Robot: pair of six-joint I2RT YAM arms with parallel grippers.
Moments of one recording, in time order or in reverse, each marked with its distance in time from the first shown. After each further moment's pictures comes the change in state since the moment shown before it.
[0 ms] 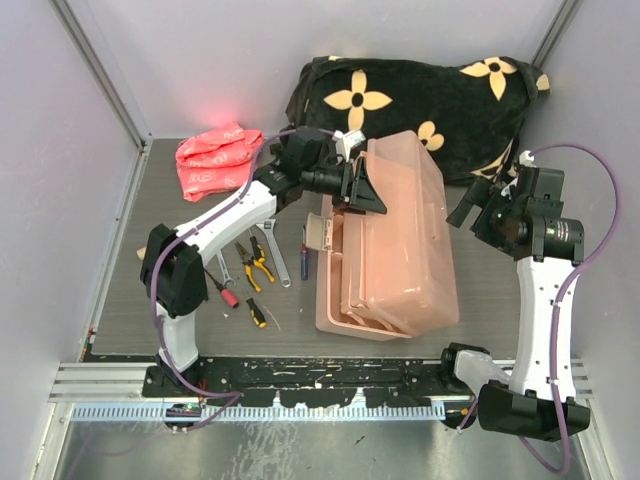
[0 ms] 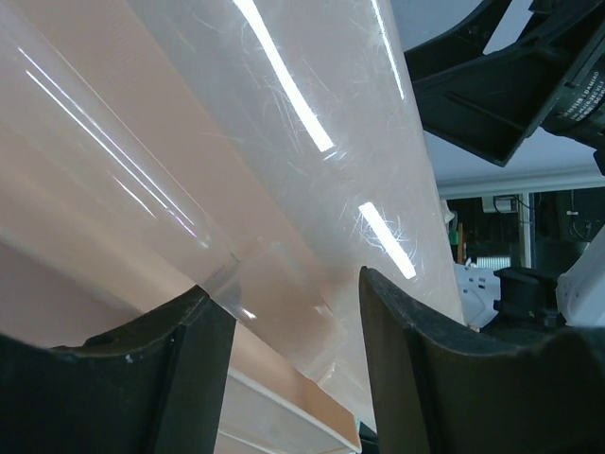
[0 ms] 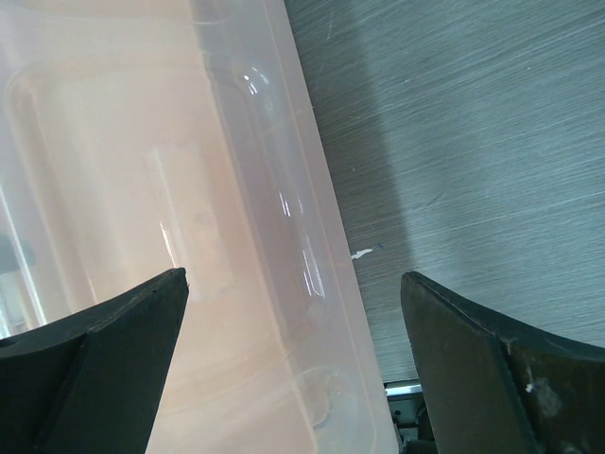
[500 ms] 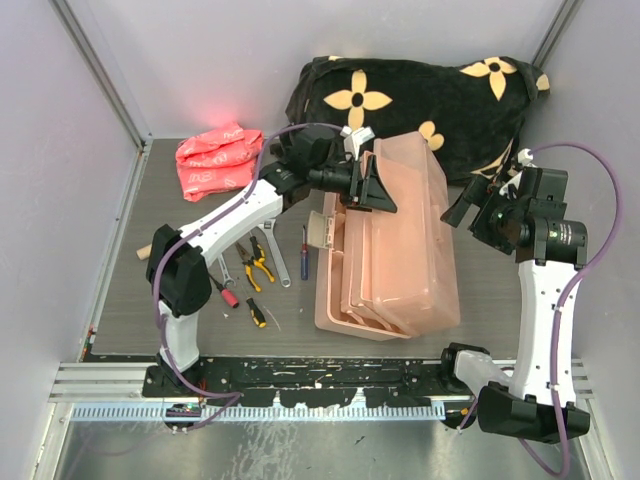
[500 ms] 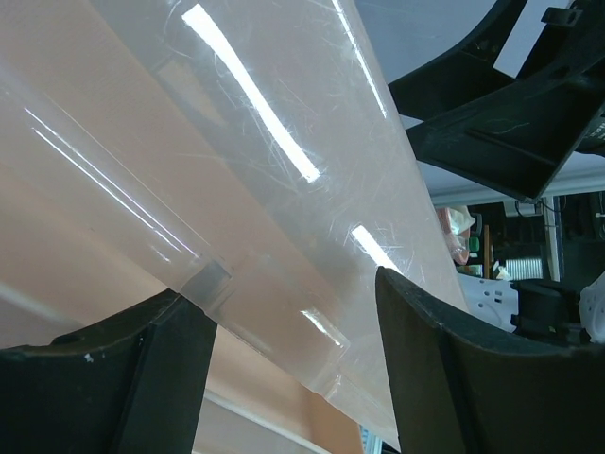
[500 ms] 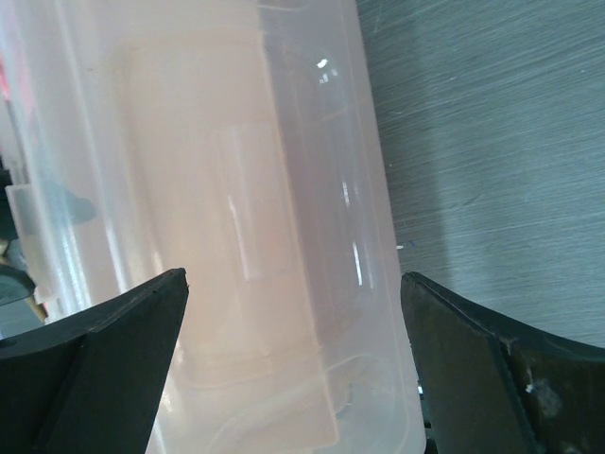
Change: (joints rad) left arm -0.043 0.022 0.076 -0.035 -0.058 0.042; right arm 0.000 -0.007 0.028 -0.014 -0.088 0.003
